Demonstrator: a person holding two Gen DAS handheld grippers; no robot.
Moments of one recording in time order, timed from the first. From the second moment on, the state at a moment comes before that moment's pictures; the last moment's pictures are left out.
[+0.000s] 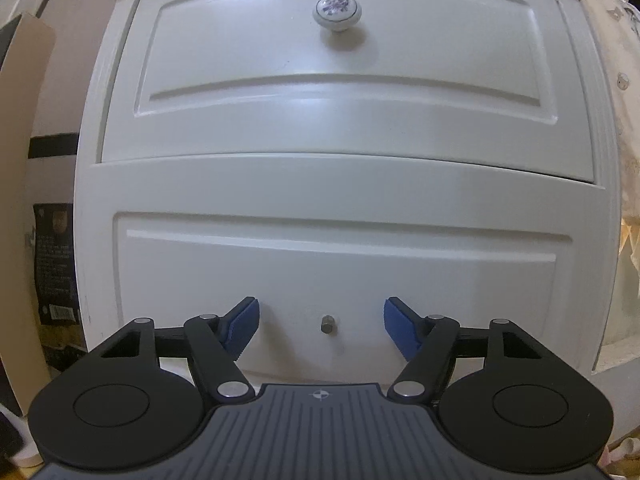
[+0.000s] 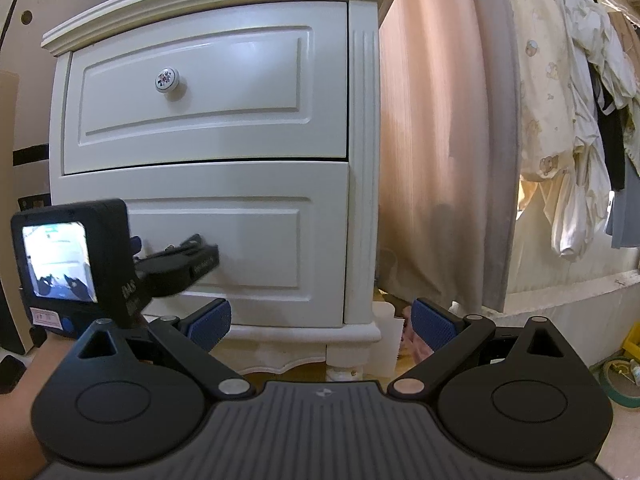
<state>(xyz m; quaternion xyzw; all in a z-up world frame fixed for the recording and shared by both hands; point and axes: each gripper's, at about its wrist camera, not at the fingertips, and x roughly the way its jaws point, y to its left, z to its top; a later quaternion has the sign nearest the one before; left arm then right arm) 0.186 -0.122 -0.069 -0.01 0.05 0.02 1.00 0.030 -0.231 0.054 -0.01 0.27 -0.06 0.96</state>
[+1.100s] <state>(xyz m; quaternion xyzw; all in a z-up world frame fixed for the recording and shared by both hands) 0.185 -0.115 -0.072 0.03 0.08 -0.02 1.00 0.025 -0.225 0.048 0.00 0.27 -0.05 0.96</state>
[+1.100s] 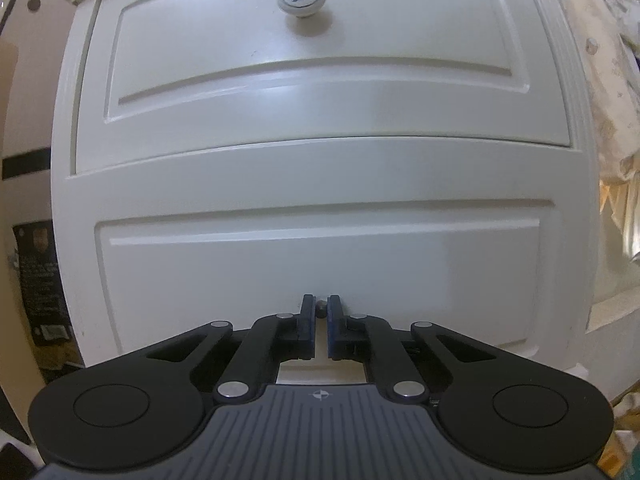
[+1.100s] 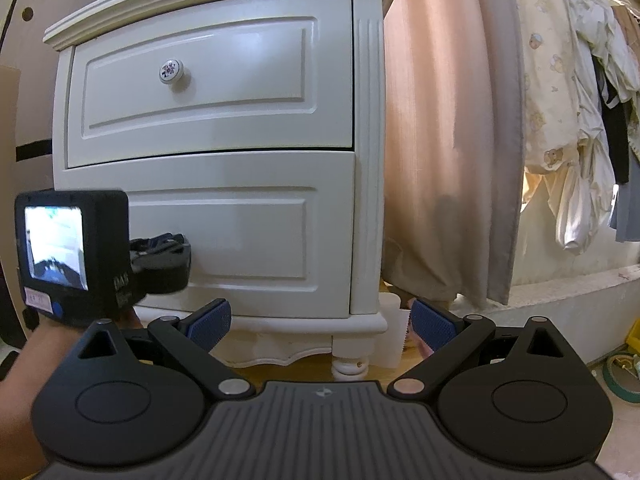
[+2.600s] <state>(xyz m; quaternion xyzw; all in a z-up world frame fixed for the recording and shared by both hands) 0.113 -0.116 -0.068 -0.01 0.08 -0.04 1.00 0.003 -0.223 0.069 0.00 0.26 -0.04 0.97</state>
